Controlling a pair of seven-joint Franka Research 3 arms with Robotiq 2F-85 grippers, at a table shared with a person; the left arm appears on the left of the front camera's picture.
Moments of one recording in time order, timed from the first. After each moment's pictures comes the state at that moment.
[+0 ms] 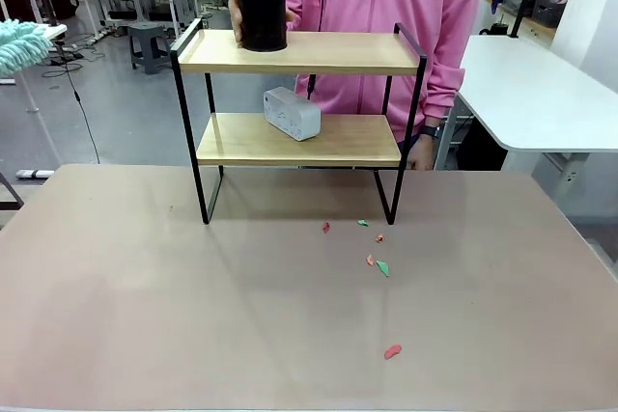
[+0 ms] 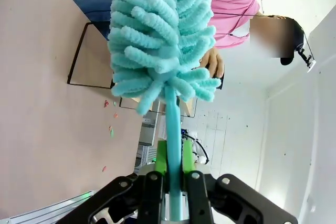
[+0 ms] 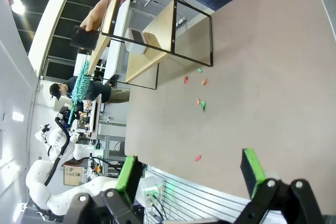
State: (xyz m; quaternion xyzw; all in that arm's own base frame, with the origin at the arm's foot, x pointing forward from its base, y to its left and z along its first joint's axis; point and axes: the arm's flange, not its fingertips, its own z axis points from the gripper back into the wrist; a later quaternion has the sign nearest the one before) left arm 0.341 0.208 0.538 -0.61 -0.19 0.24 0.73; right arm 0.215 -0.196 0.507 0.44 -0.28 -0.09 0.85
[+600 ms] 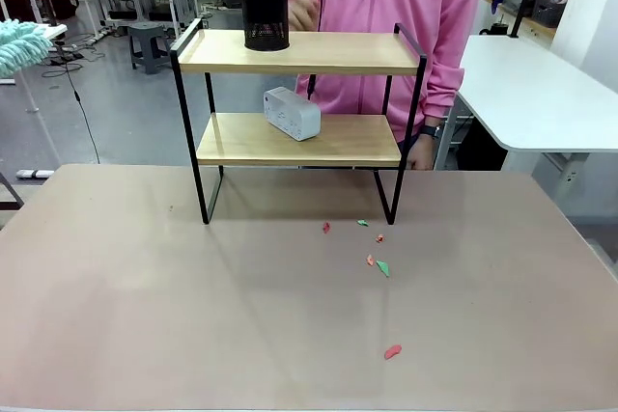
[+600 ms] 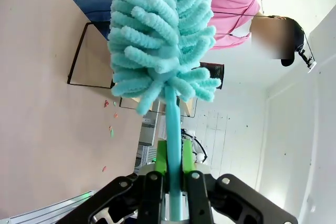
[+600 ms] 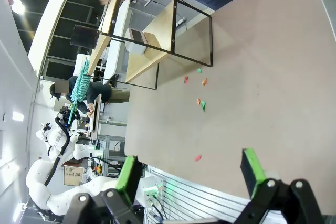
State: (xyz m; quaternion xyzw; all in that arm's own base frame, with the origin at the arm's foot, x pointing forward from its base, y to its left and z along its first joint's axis) left arm 0.341 0.208 0.538 -0.61 -0.19 0.24 0.73; right arm 0.215 -0.196 0.507 0.44 -0.28 -0.09 0.85
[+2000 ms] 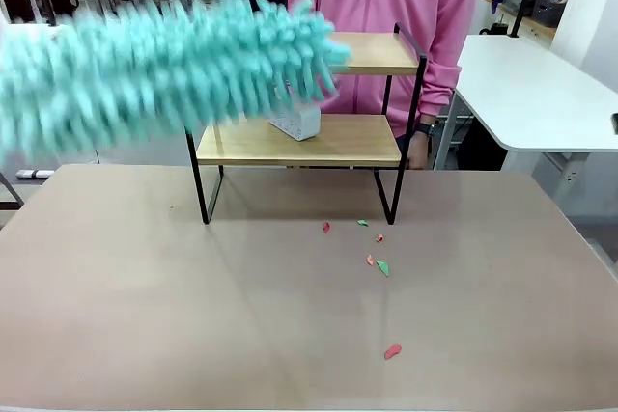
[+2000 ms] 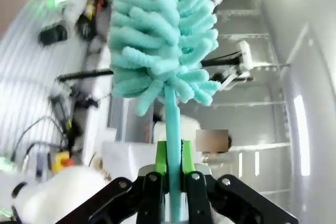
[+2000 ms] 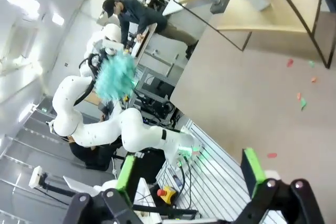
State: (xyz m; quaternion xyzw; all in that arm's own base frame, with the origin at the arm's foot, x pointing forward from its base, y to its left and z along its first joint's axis) left arm 0.272 -0.022 0.585 -0.61 0.20 -0.33 0.70; right arm 0.225 -0.038 0.594 0.52 -0.25 0.15 0.80
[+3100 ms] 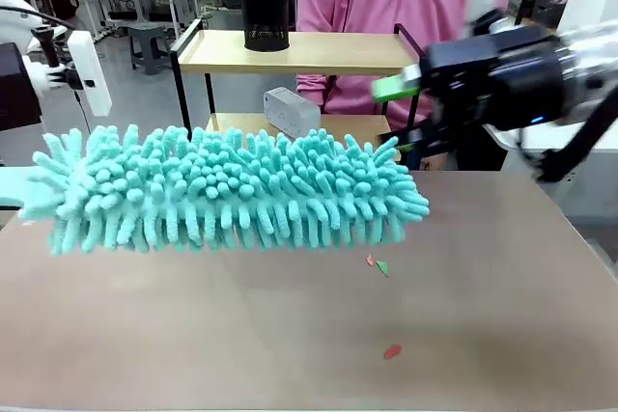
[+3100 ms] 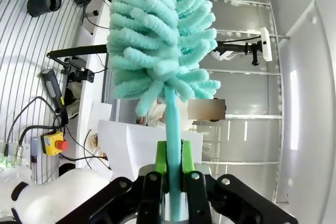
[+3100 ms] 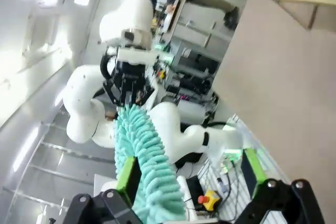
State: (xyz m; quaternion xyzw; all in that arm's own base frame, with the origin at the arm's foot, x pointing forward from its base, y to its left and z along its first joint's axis) left arm 0.274 -0.095 0.550 -0.58 0.29 -0.37 0.66; right arm 0.287 0.200 0.536 0.60 -0.12 0.18 0.77
